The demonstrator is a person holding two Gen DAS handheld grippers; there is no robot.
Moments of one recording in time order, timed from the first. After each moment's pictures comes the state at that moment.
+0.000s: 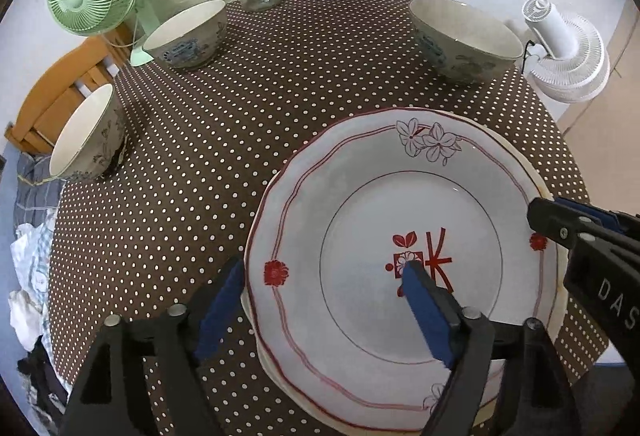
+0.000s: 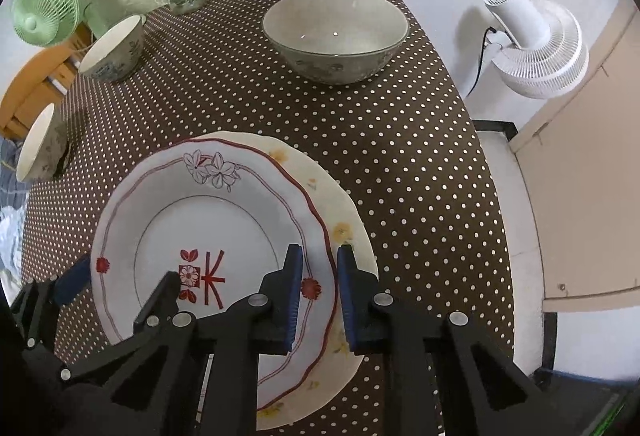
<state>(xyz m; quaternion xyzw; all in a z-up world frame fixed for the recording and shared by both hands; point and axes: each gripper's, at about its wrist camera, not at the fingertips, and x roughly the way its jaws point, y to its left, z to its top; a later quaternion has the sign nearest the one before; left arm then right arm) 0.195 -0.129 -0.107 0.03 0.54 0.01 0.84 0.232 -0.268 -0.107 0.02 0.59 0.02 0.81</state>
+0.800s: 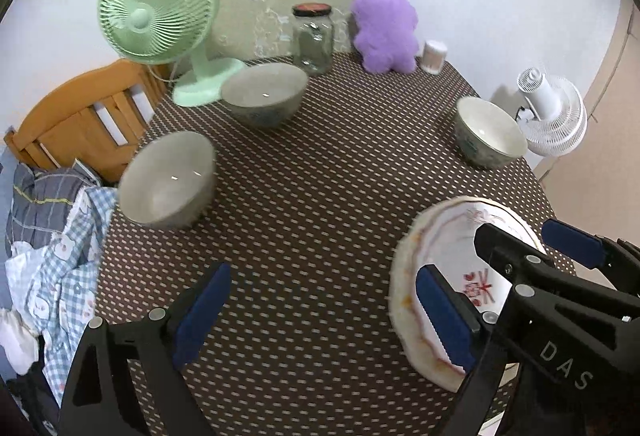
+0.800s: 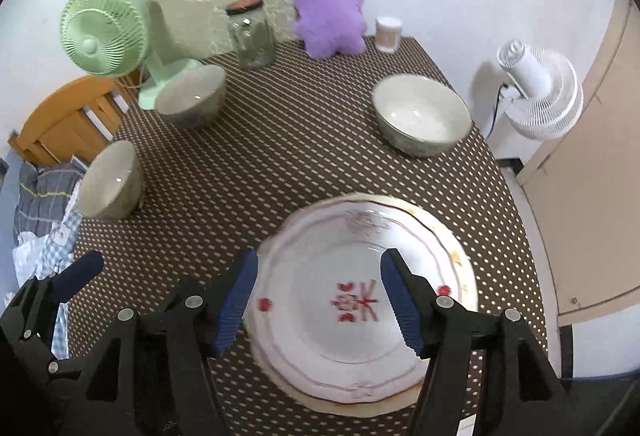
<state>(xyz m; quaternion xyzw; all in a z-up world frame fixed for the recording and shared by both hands) 0.184 -0.006 -0.024 0.00 0.47 -0.02 0.88 0.212 -0.147 -0.027 0.03 0.51 0.02 0.86</state>
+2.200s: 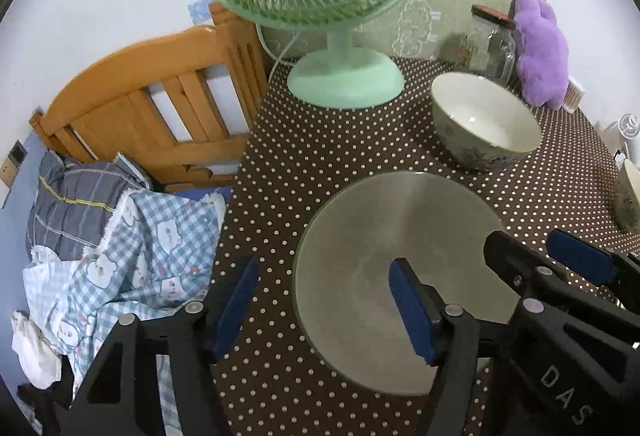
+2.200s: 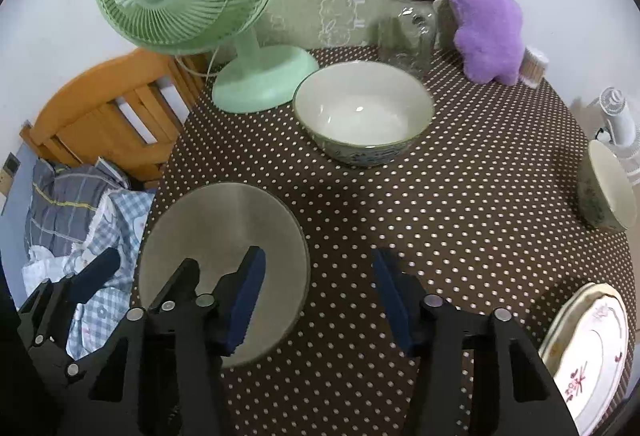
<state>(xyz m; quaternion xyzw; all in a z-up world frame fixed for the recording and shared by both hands) 0.296 0.187 -0.089 0.00 0.47 0.06 0.88 0.339 0.065 -0.086 0.03 0.51 0.08 0.85</state>
